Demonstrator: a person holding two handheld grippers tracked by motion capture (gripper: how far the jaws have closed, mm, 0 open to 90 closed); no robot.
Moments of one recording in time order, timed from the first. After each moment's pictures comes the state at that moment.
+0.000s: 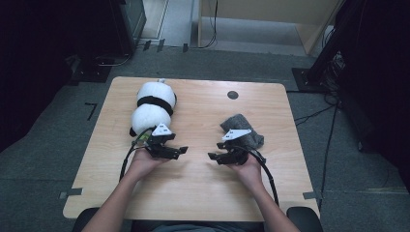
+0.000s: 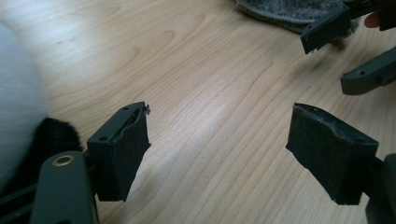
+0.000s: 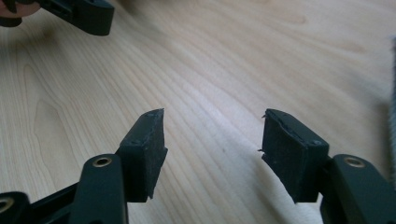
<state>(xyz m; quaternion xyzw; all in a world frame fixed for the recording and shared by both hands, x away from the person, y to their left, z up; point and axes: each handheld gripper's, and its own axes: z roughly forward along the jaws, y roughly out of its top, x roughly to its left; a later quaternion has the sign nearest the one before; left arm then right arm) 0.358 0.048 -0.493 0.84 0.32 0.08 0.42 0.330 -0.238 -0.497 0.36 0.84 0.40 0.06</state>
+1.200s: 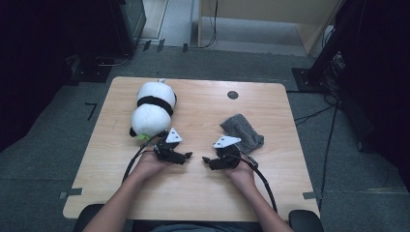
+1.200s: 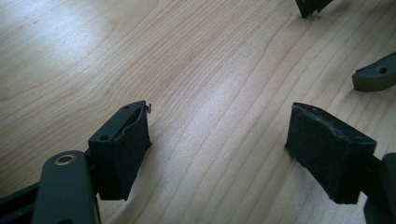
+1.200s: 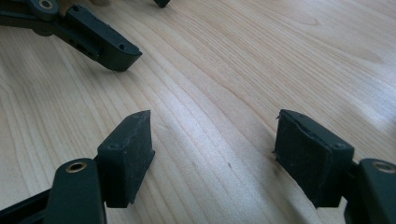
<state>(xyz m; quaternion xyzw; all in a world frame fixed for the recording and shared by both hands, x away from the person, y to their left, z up) 0.358 0.028 -0.518 0.88 0.28 0.11 0.37 0.326 -0.217 -0.522 0.33 0.85 0.39 0.14</state>
